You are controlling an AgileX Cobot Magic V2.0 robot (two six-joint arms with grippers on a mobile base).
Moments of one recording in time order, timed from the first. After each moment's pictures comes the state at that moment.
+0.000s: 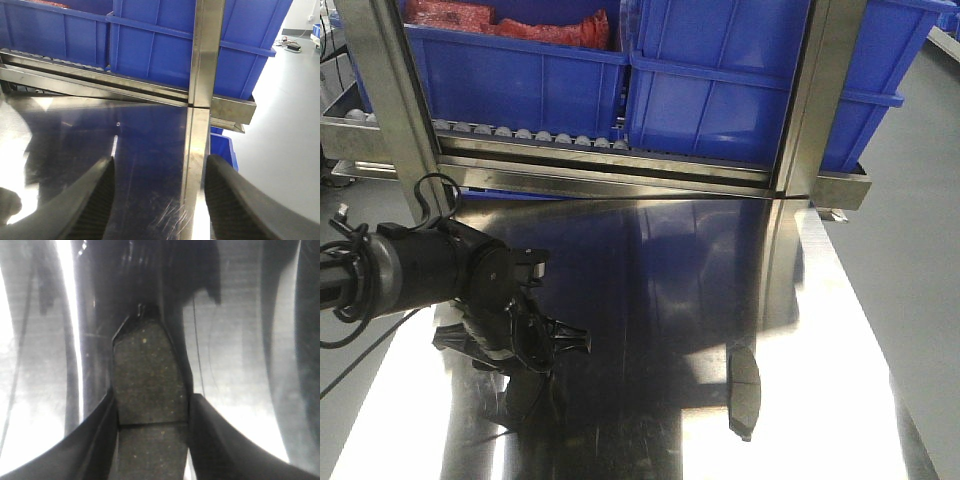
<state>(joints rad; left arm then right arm) -0.50 1.87 -1.19 0.03 0.76 -0.45 0.21 0.14 -0.37 -0.12 0.50 0.09</state>
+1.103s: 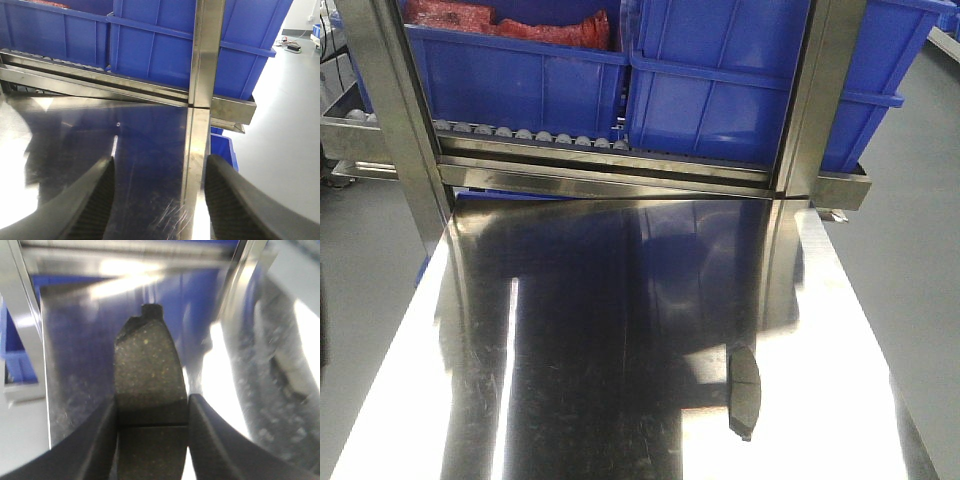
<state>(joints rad) -0.63 0.52 -0.66 0.35 0.75 -0.52 0.21 0.14 -0.37 -0.12 0.50 0.09</state>
